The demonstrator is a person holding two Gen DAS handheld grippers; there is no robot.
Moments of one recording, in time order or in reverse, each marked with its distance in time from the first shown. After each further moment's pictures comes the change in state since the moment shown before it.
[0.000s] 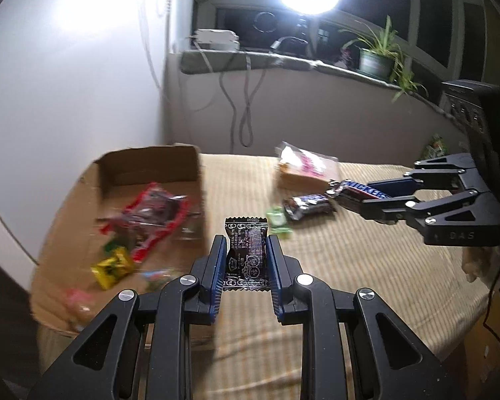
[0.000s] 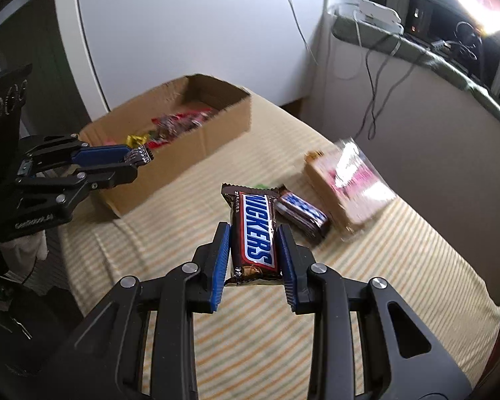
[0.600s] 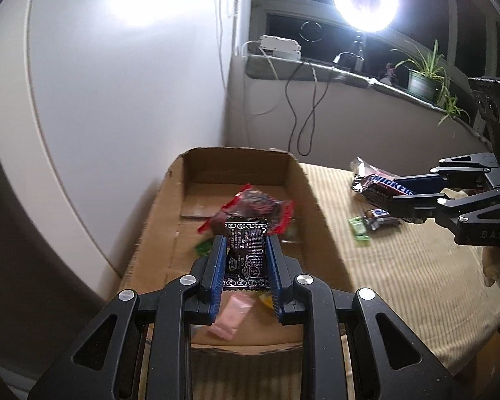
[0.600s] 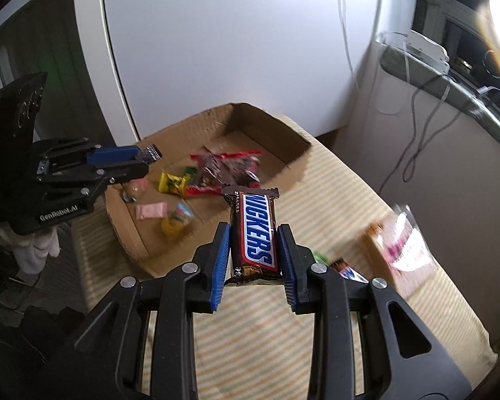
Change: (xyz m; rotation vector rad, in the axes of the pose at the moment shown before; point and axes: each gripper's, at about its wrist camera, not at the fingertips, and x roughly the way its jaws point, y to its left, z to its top) left arm -0.014 0.085 -0.005 -0.089 -0.022 0.128; right arm 0.039 0.053 0.066 -0.096 -0.028 0.071
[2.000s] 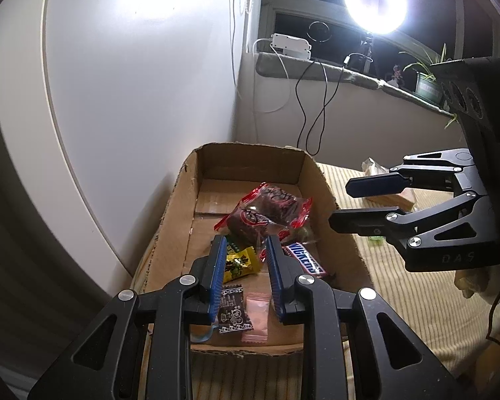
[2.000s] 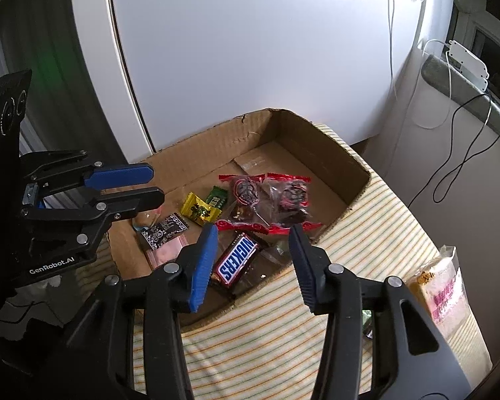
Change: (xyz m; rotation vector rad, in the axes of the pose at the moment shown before) left arm 0.000 0.013 -0.002 -0.013 0.004 0.005; right arm 0.045 0.031 0.032 -0.035 0.026 0.040
